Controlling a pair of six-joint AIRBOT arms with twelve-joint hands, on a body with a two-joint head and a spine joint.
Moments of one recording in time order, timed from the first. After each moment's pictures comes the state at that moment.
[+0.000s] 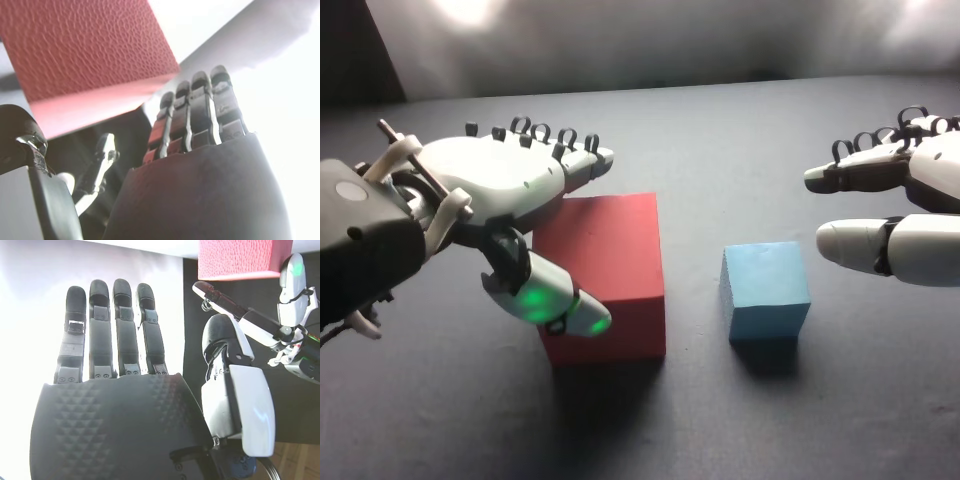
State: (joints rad) left arm 0.20 -0.94 0.81 -1.36 -0.47 2.23; right arm -0.42 -0.79 0.76 0.60 0.57 -1.26
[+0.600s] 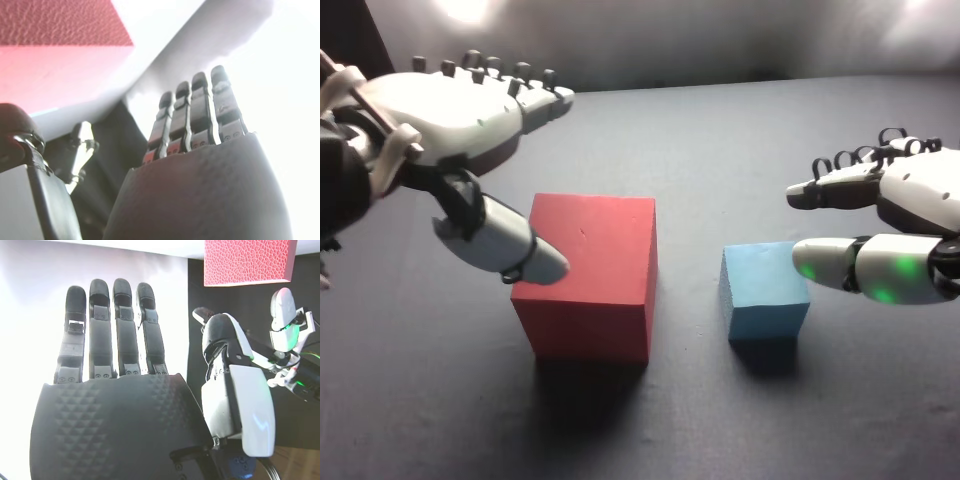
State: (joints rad) left arm 0.08 -0.85 0.80 -1.51 -0.46 2.44; right arm -0.44 -0.87 0.76 0.73 0.63 -1.36
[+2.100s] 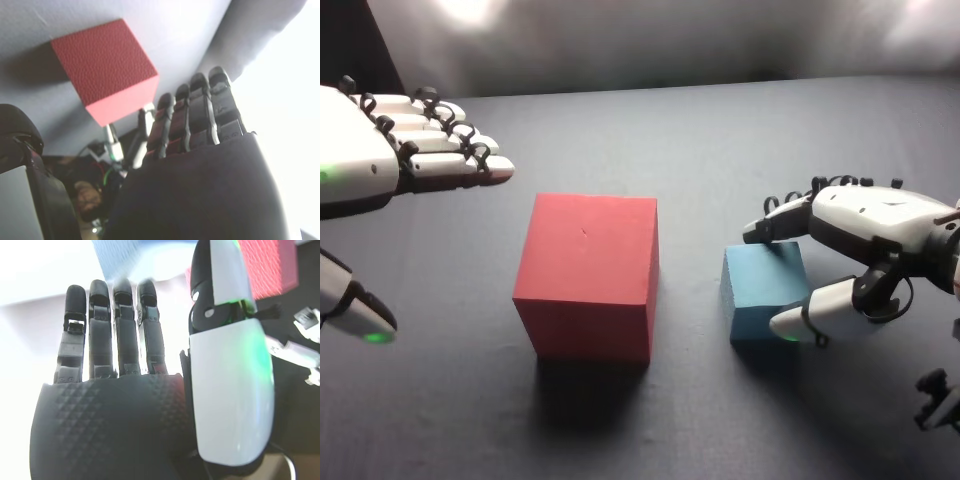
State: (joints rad) left arm 0.18 -0.67 1.04 -1.73 0.36 2.98; right arm -0.39 -1.07 0.88 1.08 0.58 -1.52
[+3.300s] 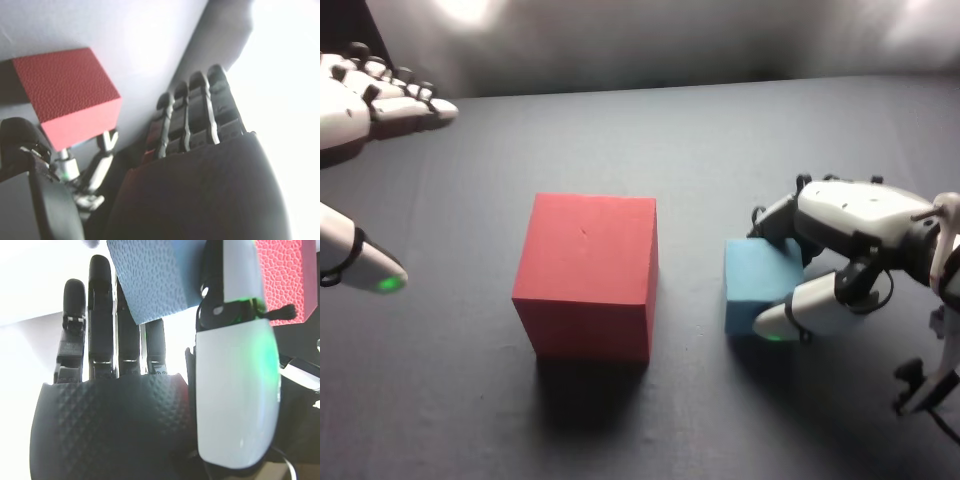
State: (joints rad) left arm 0.11 -0.62 0.92 0.58 0.01 0.57; right arm -0.38 -1.13 0.93 1.04 0.61 -1.48
